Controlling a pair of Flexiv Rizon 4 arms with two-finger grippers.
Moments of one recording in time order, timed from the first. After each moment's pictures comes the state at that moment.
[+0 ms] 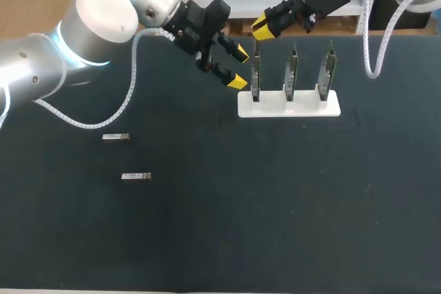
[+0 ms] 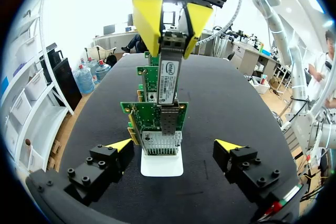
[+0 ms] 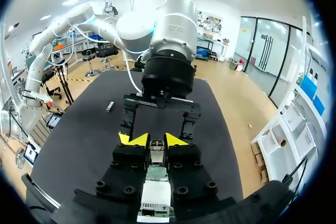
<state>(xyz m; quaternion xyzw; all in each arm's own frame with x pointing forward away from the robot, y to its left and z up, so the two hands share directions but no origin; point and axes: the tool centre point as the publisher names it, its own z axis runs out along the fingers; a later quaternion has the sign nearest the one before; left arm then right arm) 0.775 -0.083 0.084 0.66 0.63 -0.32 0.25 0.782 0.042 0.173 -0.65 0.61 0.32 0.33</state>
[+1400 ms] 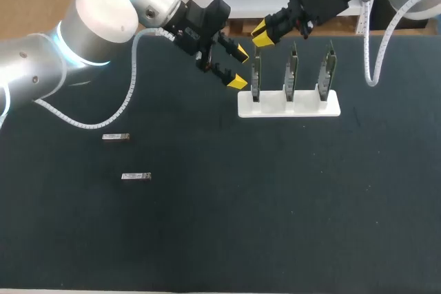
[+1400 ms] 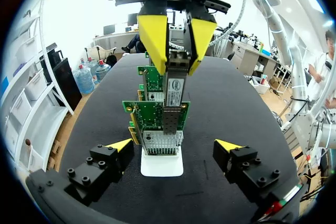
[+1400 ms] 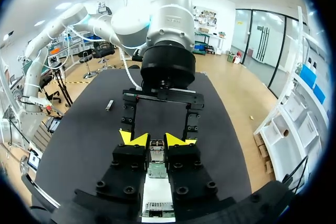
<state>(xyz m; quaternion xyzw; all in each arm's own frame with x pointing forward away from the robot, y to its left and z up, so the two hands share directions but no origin) 0.775 -0.083 0.084 0.66 0.63 -0.32 0.25 0.778 0.041 0.159 -0.63 0.63 0.32 0.31</state>
